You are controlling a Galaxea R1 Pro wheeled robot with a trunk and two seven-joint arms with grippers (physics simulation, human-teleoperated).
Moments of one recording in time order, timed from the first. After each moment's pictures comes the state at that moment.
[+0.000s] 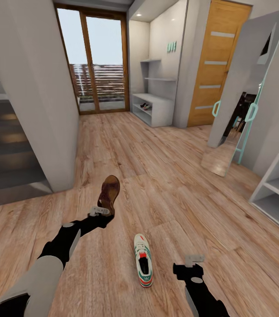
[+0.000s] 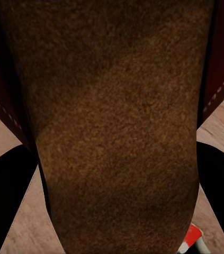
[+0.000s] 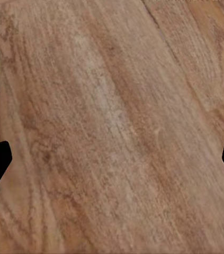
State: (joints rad) left arm -0.77 -0.03 0.29 -0.57 -0.30 0.11 -0.60; right arm -0.46 0.16 -0.26 -0.53 0.32 0.07 -0.13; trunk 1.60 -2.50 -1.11
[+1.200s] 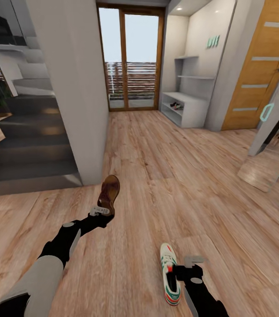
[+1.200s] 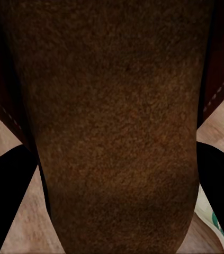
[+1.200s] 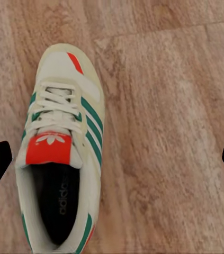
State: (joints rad) left arm -0.77 -0.03 0.29 -0.57 -0.30 0.11 -0.60; right arm -0.46 0.16 -0.26 -0.52 0.32 0.06 -0.13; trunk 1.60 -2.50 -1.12
